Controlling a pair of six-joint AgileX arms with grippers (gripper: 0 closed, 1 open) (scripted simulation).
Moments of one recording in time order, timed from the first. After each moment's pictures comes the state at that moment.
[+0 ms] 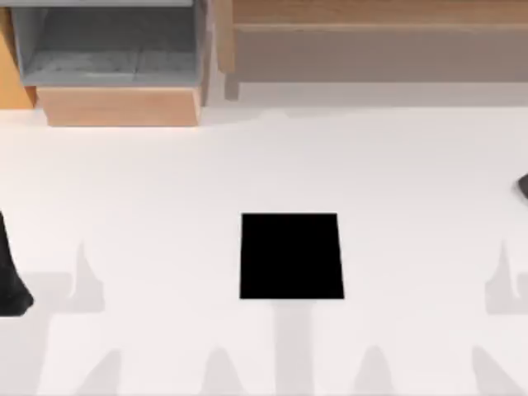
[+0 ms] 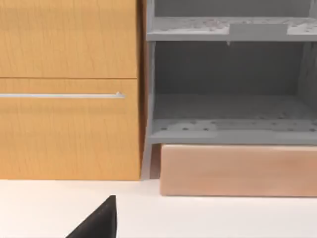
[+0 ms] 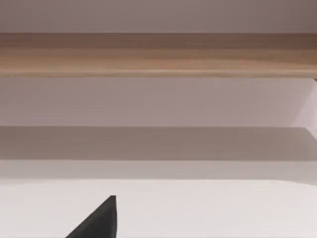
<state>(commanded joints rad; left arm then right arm) 0.00 0.00 0.00 0.00 0.00 0.00 0.00 0.00 0.00 0.00 0.00 0.00</state>
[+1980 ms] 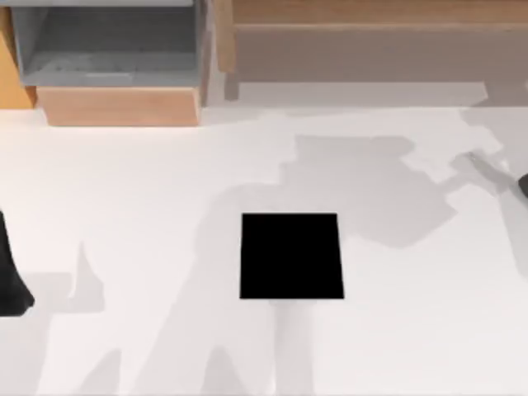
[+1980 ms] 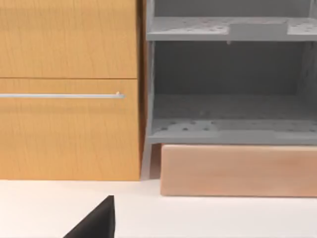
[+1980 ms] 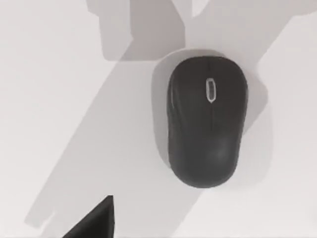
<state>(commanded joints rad) 0.00 0.00 0.00 0.00 0.00 0.00 -0.07 2.09 1.81 -1.20 -0.01 -0.59</state>
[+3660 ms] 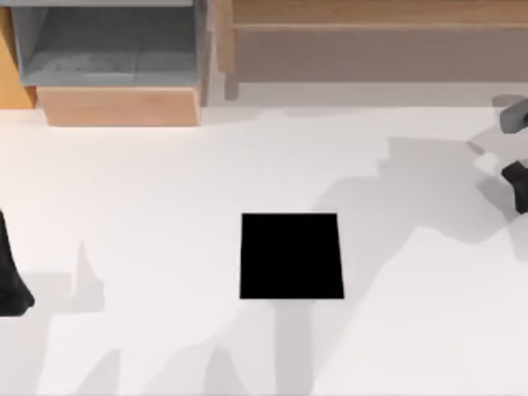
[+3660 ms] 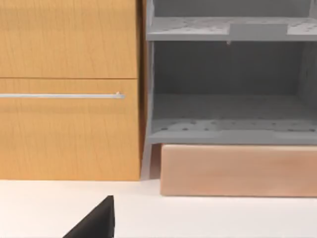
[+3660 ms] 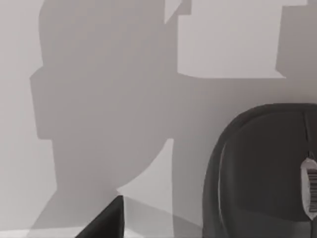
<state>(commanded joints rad) 0.00 0.00 0.00 0.00 0.00 0.00 -0.07 2.26 1.61 -0.91 0.01 -0.61</state>
